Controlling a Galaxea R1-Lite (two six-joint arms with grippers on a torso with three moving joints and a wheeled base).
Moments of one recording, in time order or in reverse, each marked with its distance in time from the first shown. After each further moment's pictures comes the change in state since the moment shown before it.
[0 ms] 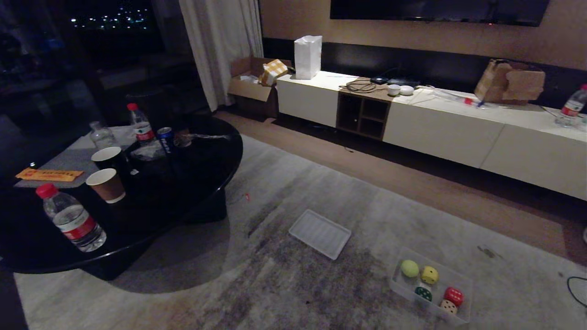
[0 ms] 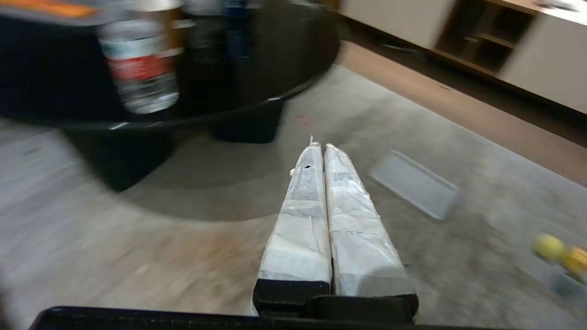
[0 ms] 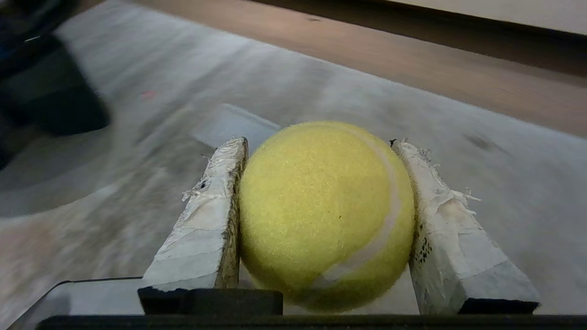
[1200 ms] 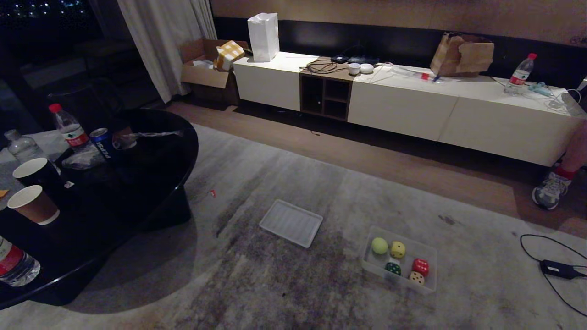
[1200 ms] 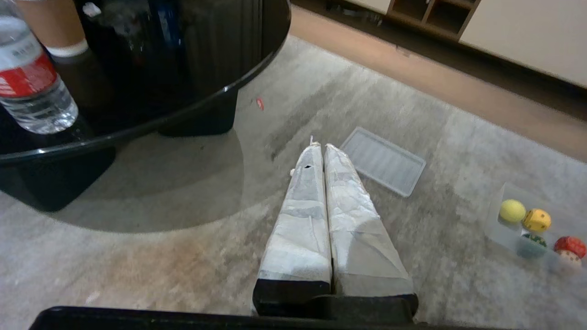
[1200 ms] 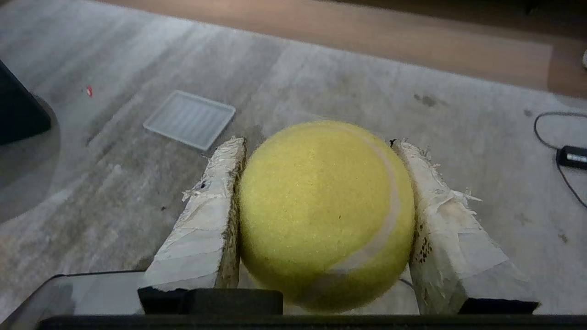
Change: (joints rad) left arm 0.000 0.000 0.000 -0.001 0.001 -0.004; right arm 0.000 0.000 0.000 0.000 -0.001 0.000
